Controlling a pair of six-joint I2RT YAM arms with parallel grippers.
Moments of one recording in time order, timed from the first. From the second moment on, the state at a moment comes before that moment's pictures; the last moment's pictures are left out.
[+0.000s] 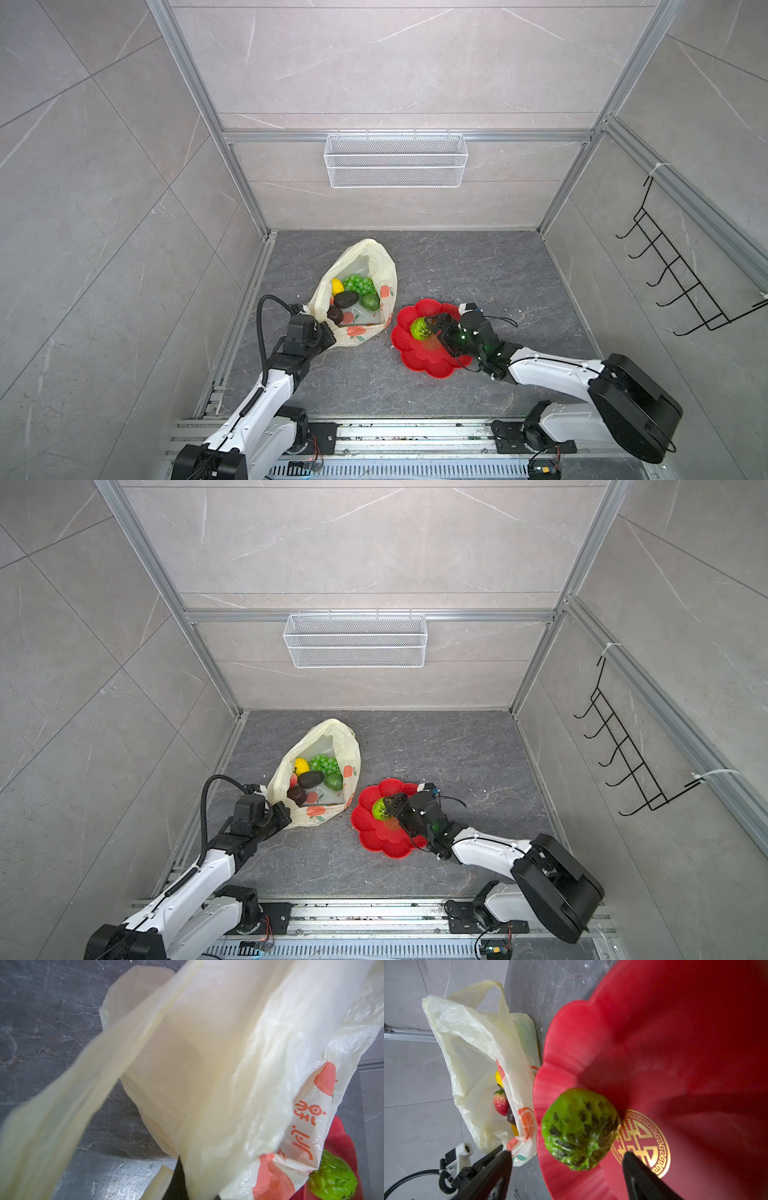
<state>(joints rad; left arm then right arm) -0.19 0.91 0.35 -0.20 0.06 -0.70 0.72 1.30 0.51 0.21 0.00 1.25</state>
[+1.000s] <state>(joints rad) -0.05 0.94 0.35 -0.29 0.06 -0.78 0.91 2.06 1.73 -0.52 0.03 0.00</state>
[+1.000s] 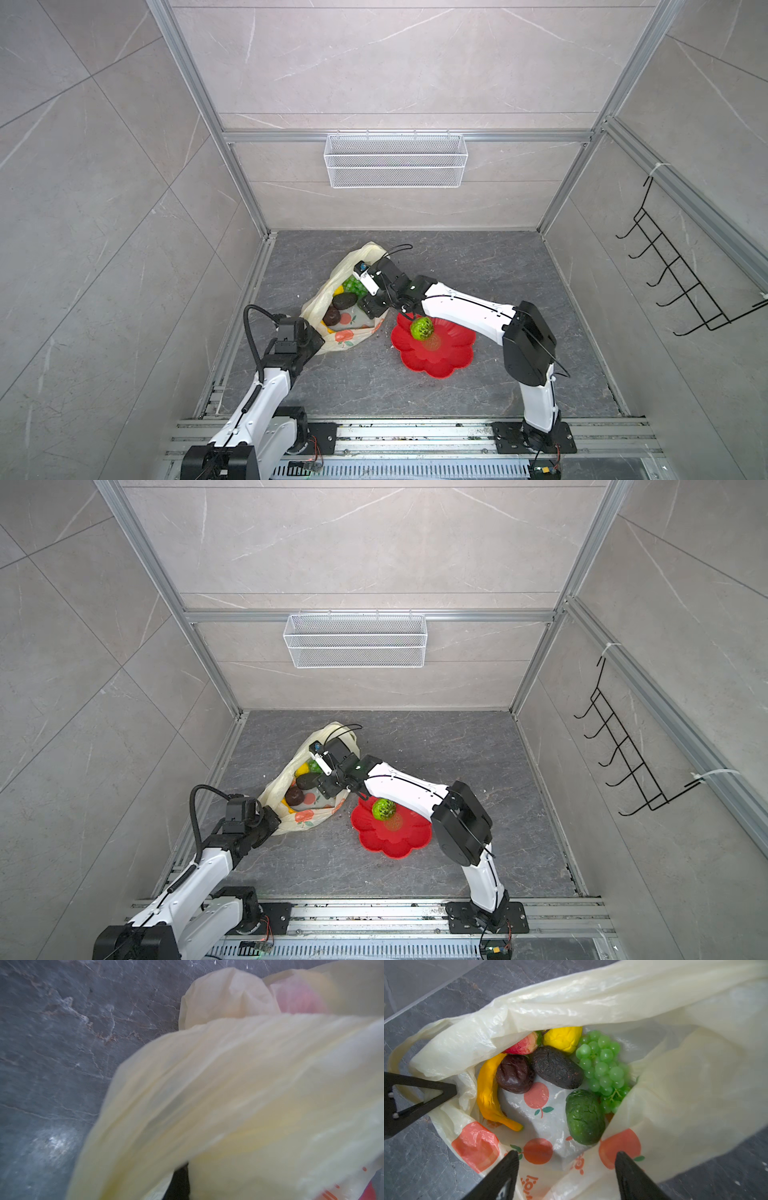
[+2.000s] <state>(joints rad) -0.05 0.92 0.35 -0.25 0.09 -0.78 0.89 2.50 2.31 -0.93 0.12 -0.14</state>
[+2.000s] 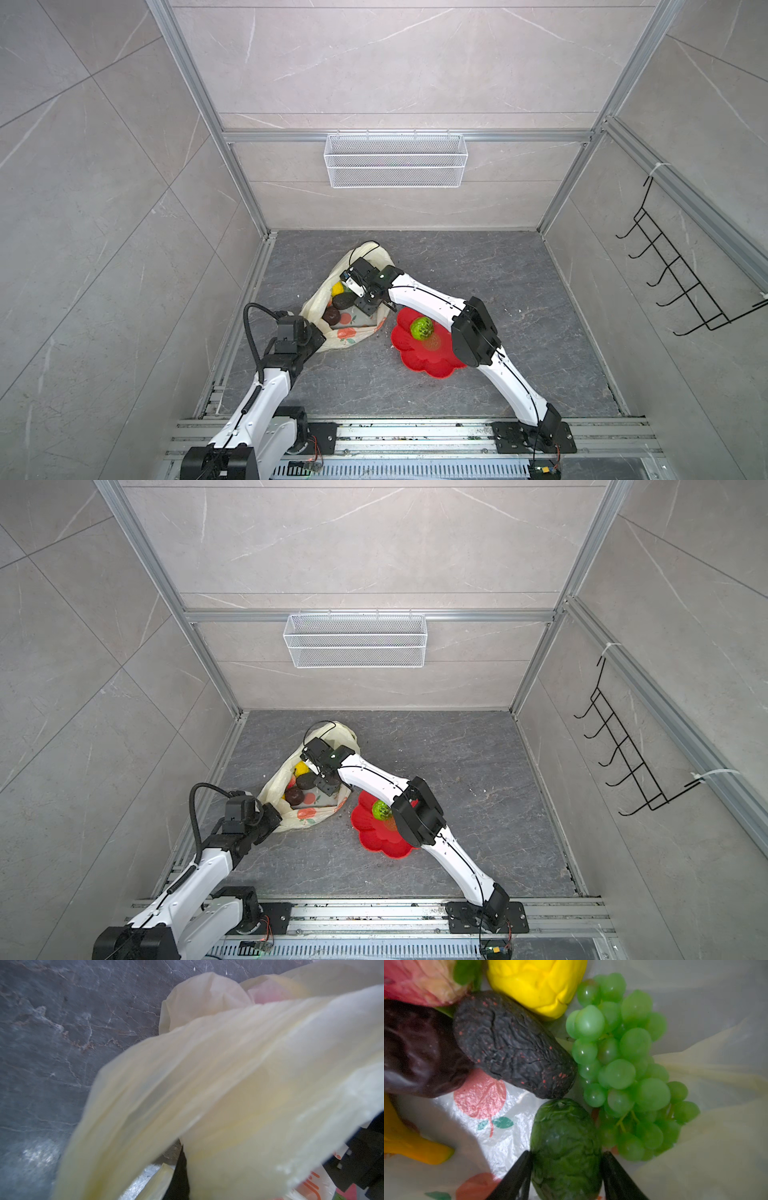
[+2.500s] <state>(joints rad) -0.05 0.91 0.35 -0.25 0.09 -0.78 0.89 2.60 2.43 -1.03 0.11 -0.15</state>
